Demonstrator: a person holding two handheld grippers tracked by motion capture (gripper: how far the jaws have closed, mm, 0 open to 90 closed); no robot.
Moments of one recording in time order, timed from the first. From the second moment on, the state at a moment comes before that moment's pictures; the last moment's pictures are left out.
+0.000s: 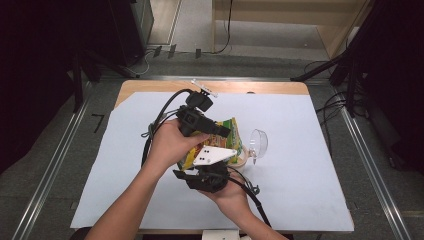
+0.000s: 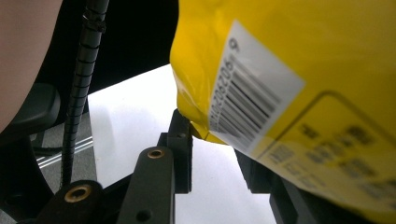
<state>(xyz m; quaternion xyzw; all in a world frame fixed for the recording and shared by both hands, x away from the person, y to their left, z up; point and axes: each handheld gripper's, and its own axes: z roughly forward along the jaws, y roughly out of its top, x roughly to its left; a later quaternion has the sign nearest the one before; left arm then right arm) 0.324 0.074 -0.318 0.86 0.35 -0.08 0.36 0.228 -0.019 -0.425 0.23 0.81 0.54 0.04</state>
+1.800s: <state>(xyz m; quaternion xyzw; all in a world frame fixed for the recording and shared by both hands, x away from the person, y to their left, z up) 0.327 0.069 -0.314 0.86 0.35 -0.07 0.35 0.232 -0.019 -0.421 0.24 0.80 0.54 0.01</state>
